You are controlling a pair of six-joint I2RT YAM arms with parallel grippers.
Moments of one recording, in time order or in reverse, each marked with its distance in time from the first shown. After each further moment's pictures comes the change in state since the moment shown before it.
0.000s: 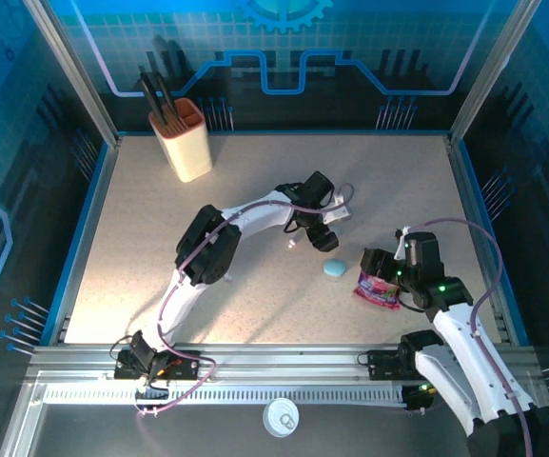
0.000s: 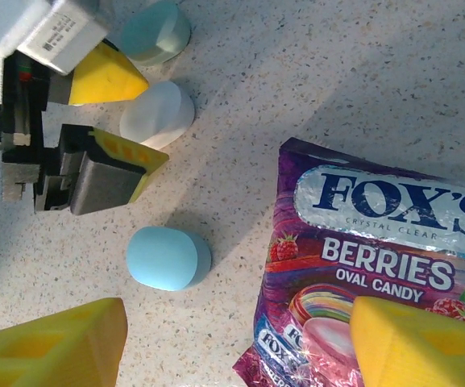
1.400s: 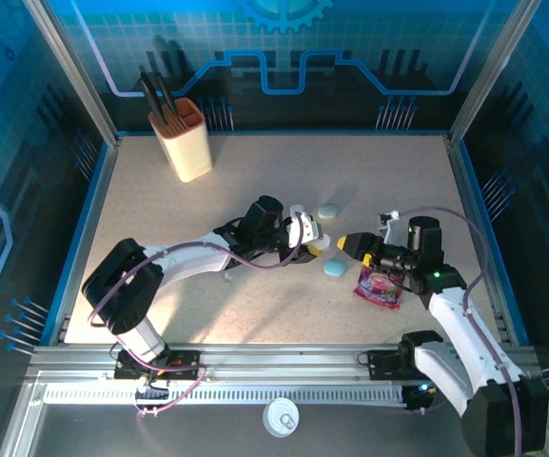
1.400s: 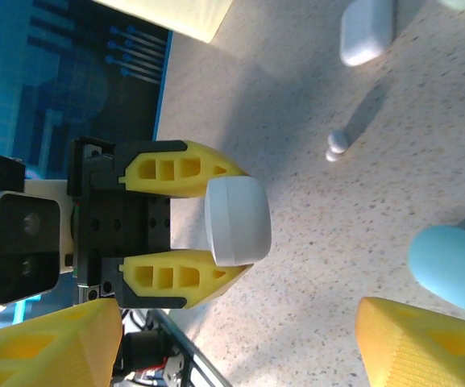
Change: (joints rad) left arm -0.017 -0.719 -0.951 0.795 0.185 0.060; right arm -0.048 0.164 0.002 0.368 -0.662 0.209
